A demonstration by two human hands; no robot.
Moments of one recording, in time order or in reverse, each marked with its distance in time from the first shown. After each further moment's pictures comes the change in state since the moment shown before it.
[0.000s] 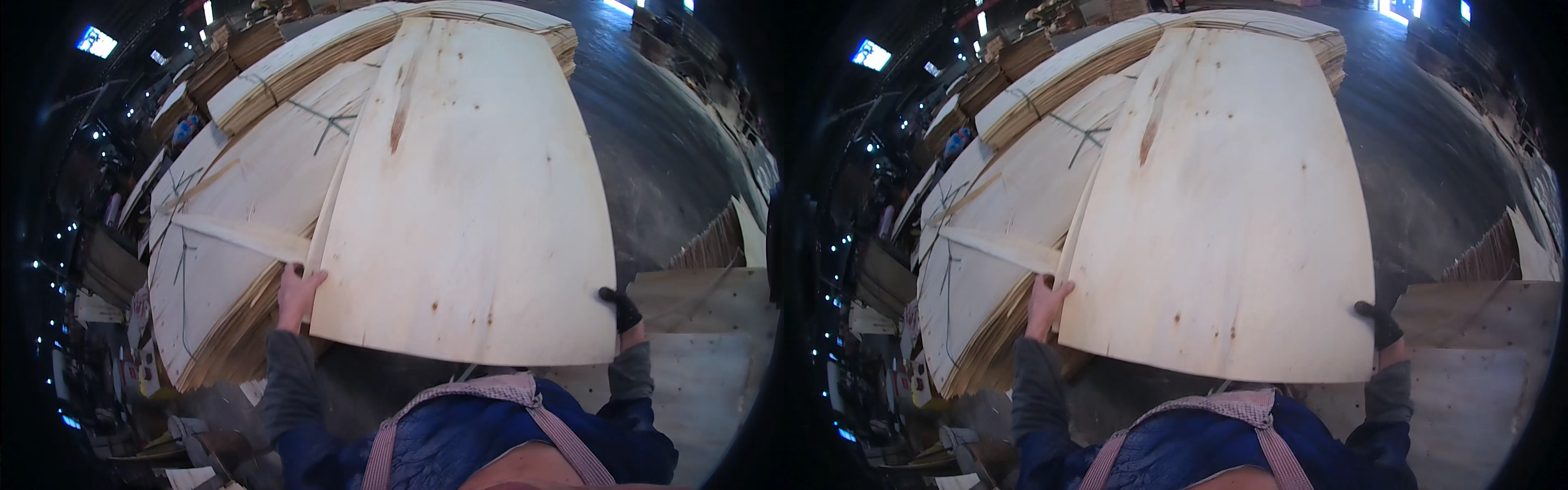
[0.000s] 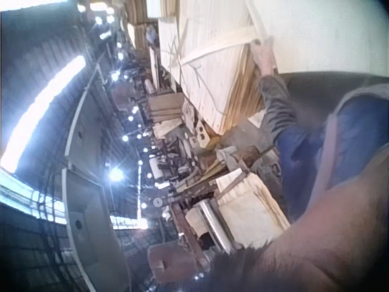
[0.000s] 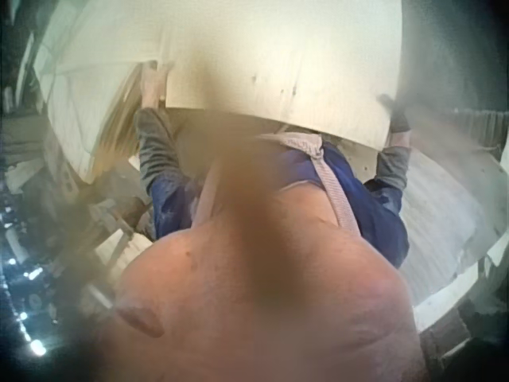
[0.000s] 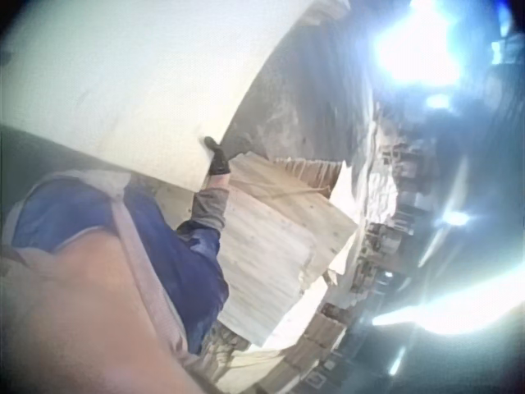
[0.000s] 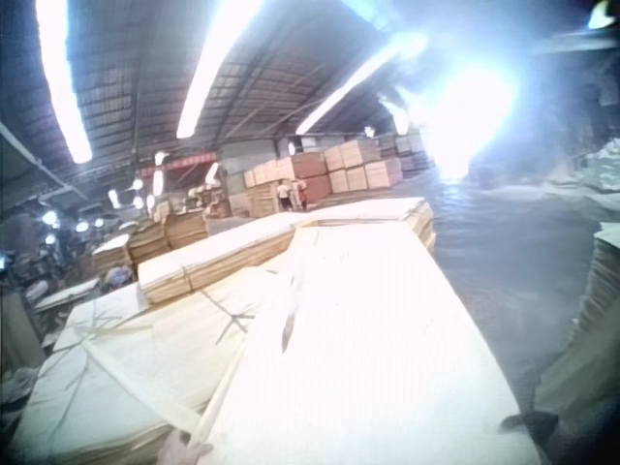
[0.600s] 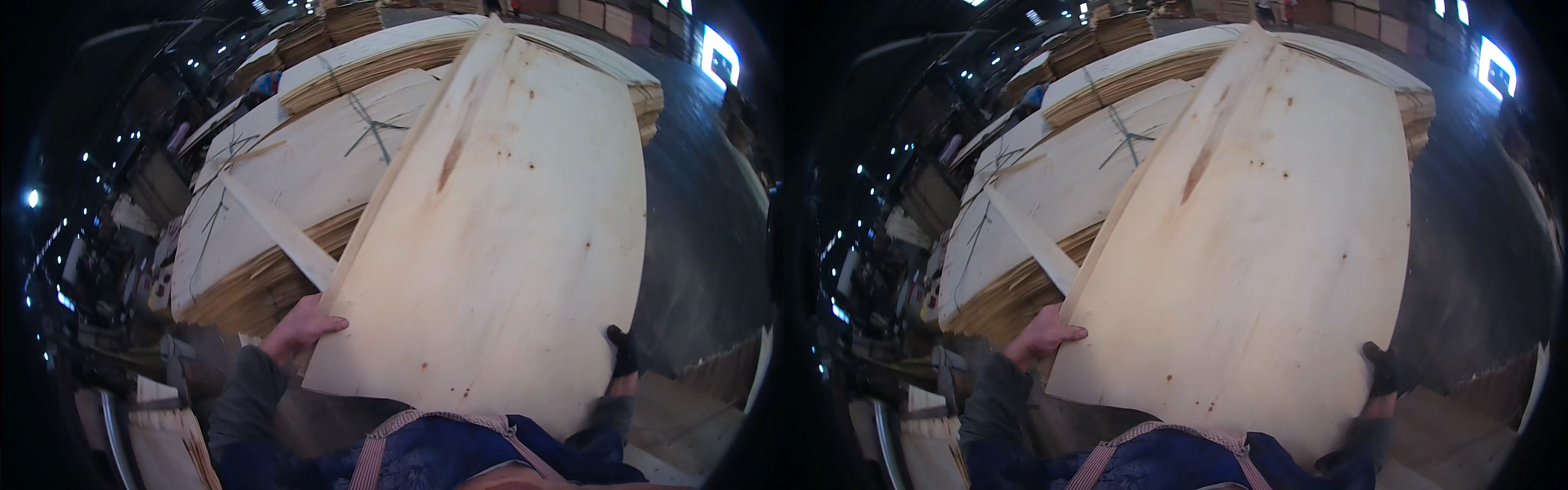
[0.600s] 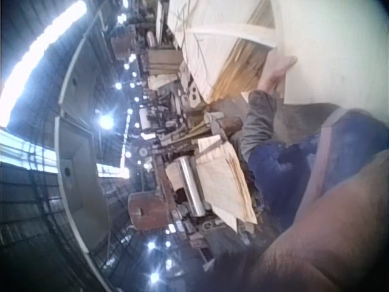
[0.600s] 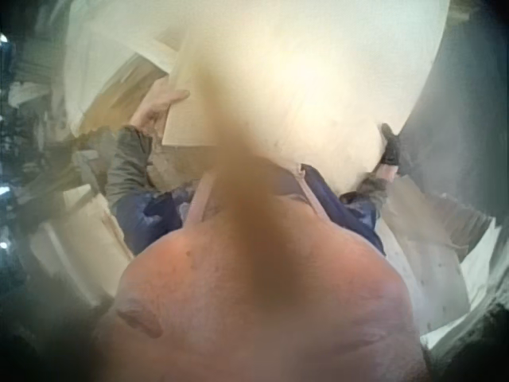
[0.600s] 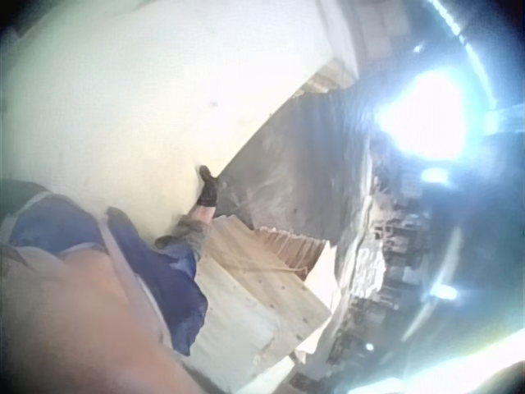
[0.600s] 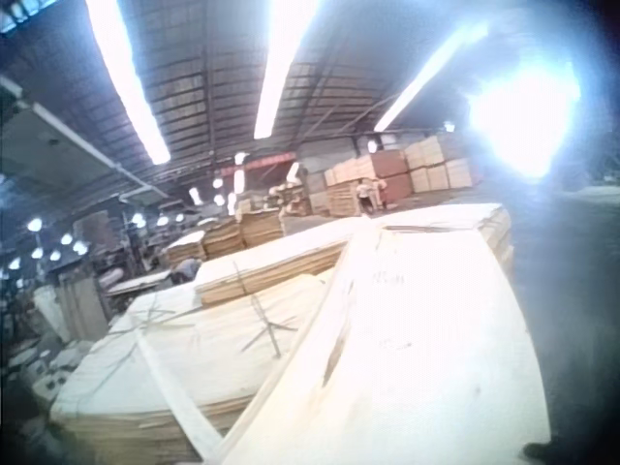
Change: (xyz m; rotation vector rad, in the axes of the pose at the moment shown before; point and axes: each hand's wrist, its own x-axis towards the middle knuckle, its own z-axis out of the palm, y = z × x) left_hand -0.094 0.120 -0.006 -0.397 -0.447 -0.016; right_hand 0.176 -0.056 -0.057 -0.074 -0.187 -0.101
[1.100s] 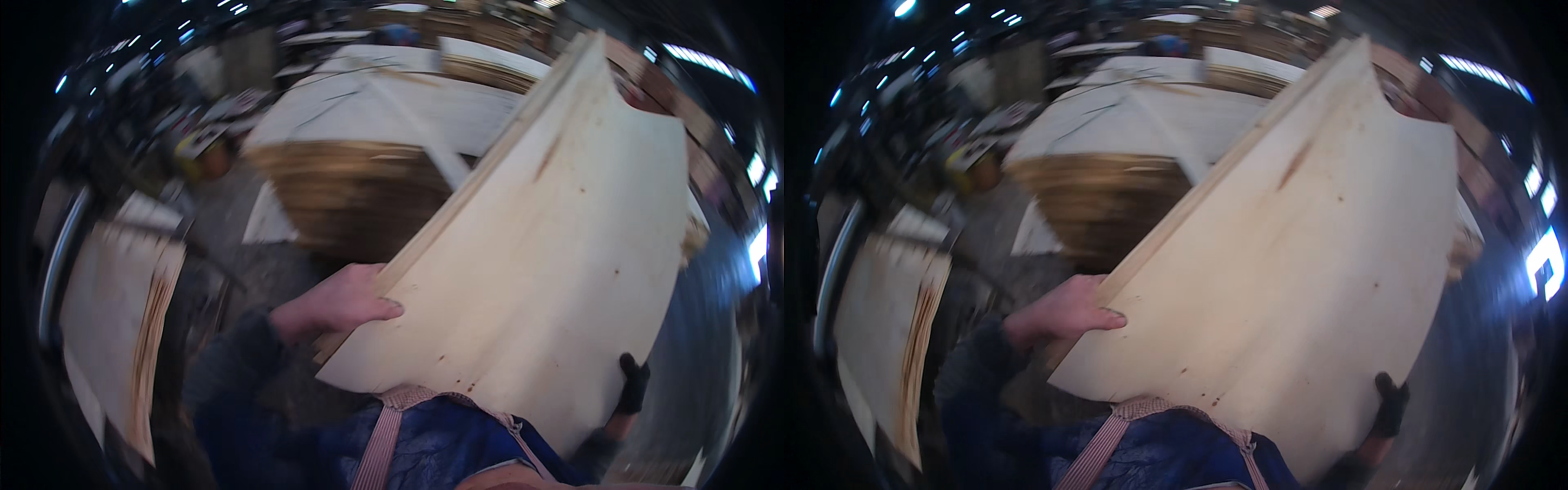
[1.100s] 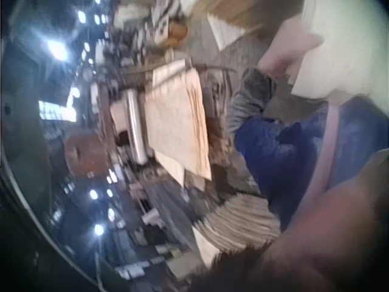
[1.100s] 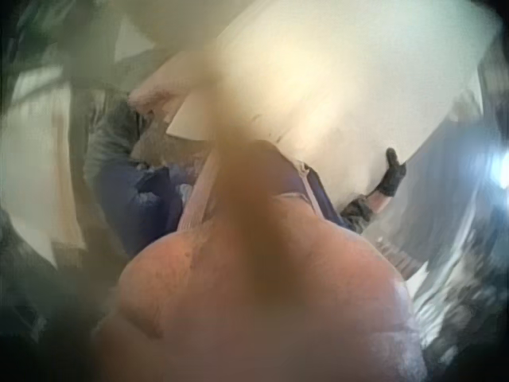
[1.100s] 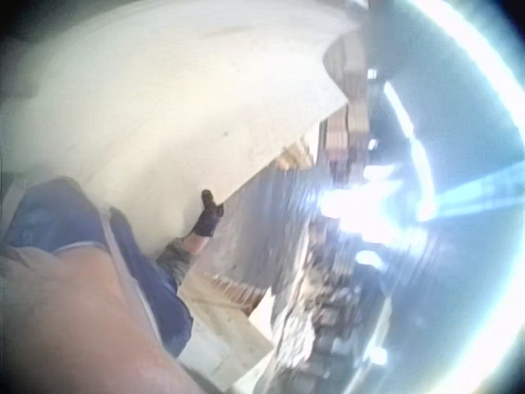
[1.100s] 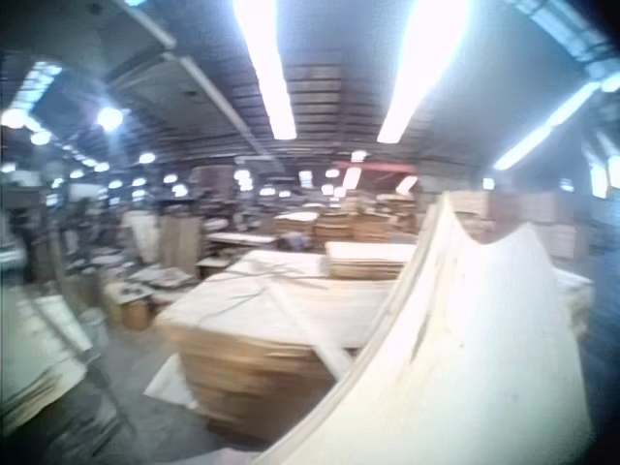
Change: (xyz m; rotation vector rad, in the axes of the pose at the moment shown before) left_hand -0.224 -0.038 0.037 0.051 0.238 0.239; right_hand -0.081 -0.021 0.049 -0.509 -0.257 -0.436
